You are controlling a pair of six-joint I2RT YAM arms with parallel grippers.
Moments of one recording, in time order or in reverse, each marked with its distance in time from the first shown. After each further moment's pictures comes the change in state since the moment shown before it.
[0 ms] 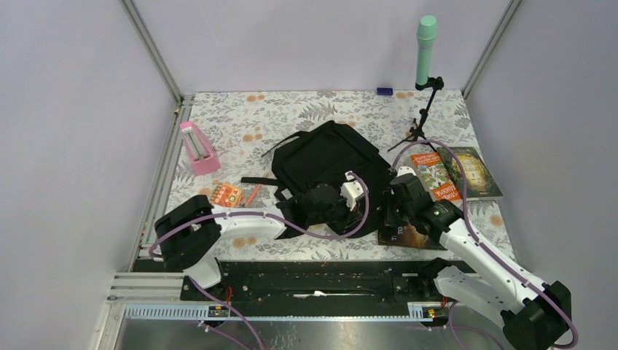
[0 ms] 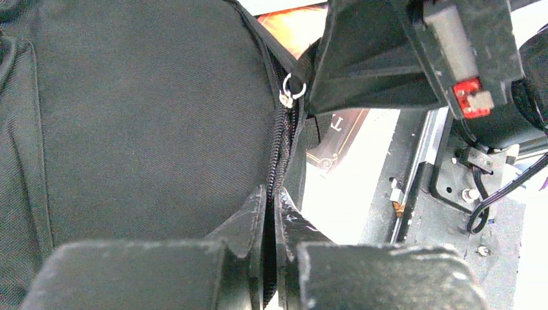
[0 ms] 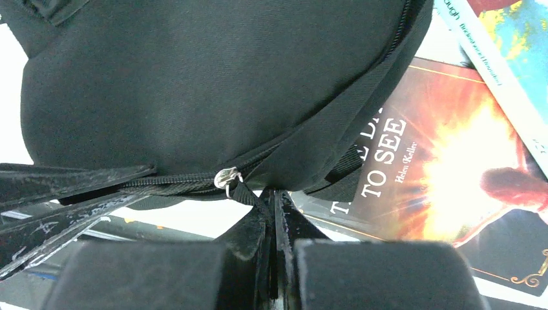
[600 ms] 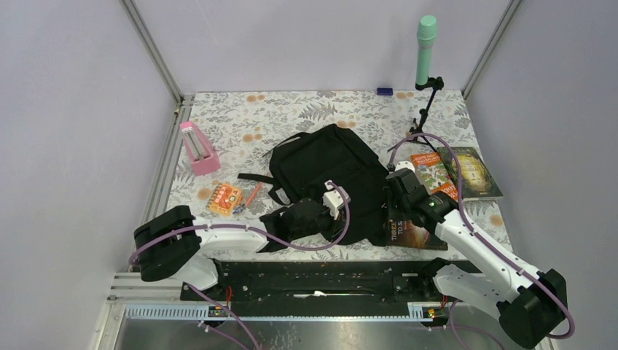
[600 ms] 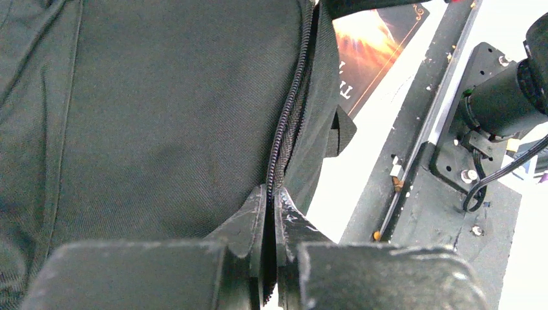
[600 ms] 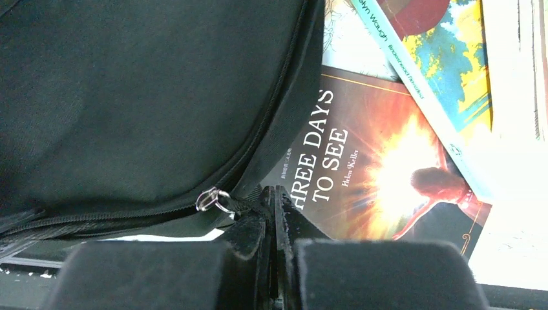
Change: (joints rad) left arm -0.048 -0.151 -0.214 0.096 -0.133 -0.090; right arm 0.003 0.079 0.070 -0.060 0.135 -0.083
